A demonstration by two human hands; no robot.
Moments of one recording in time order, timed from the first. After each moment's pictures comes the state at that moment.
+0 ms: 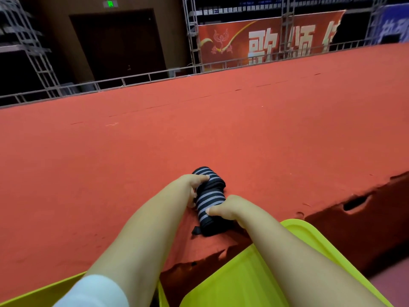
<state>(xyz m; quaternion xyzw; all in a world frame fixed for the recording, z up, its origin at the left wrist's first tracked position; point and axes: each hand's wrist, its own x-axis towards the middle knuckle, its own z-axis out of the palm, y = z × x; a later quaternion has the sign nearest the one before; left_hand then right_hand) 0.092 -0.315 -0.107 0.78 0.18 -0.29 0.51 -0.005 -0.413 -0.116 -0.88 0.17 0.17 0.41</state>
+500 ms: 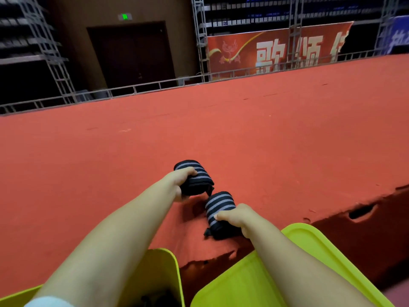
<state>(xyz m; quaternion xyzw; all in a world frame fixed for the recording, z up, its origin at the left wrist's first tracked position) 0.075 -0.253 -0.066 0.69 0.17 -0.22 0.67 -0.017 -0.397 -0.131 -0.77 0.24 0.09 0.59</state>
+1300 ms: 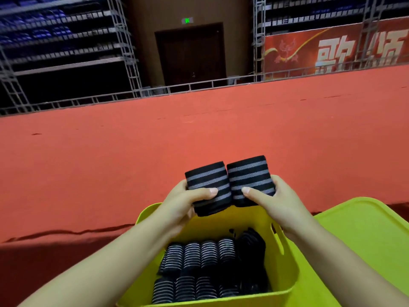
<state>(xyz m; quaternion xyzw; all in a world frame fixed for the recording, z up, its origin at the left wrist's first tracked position) -0.195 -0.049 -0.025 0.67 -0.05 -0.07 0.74 -0.198 -0.257 -0.042 -0.75 -0.03 -0.07 0.66</state>
